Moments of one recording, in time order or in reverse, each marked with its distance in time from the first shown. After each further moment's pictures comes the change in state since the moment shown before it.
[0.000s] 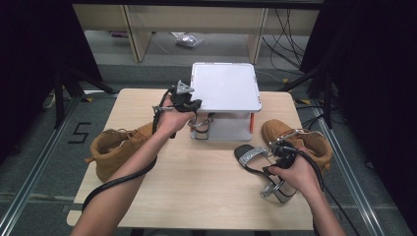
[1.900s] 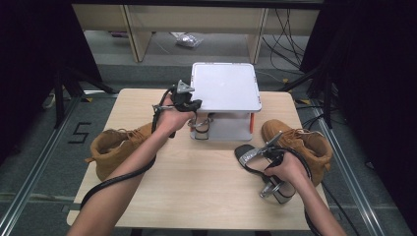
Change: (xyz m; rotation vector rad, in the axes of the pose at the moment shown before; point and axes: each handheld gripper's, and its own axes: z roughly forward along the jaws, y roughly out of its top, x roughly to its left) left arm 0.001 0.002 0.000 0.013 -0.012 0.013; right arm -0.011 0.012 0.056 0.310 0.019 0.015
